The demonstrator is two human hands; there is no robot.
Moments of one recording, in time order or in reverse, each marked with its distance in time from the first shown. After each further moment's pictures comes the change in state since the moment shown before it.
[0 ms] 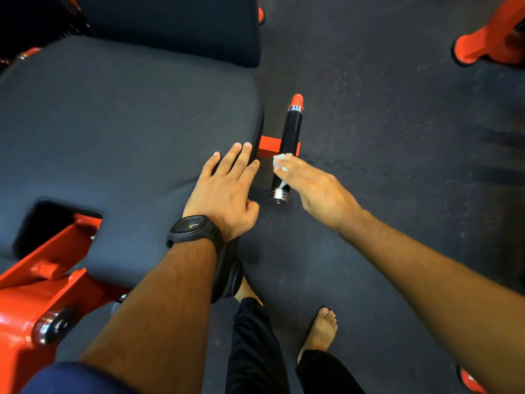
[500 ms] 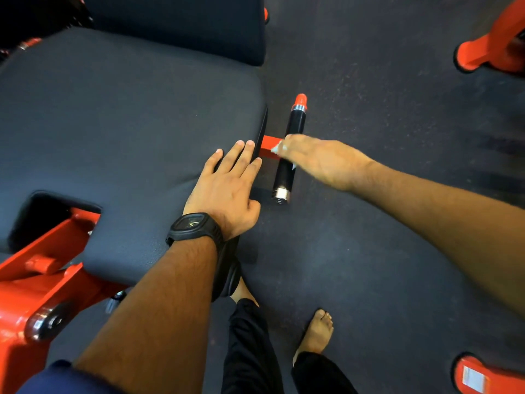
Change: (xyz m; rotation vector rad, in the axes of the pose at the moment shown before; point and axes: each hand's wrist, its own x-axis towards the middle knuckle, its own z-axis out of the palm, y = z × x) left_hand 0.000 0.000 -0.002 -0.008 -0.011 -0.002; right_hand 0.053 0.043 -0.040 -0.297 -0.471 -0.277
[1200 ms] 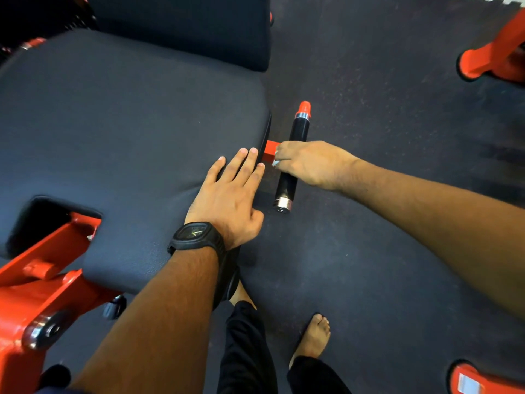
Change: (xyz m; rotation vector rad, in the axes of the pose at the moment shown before) left_hand 0.002 0.002 -0.001 0.041 -0.006 -0.005; right_hand 0.036 0.018 -0.009 -0.077 -0.095 -0.074
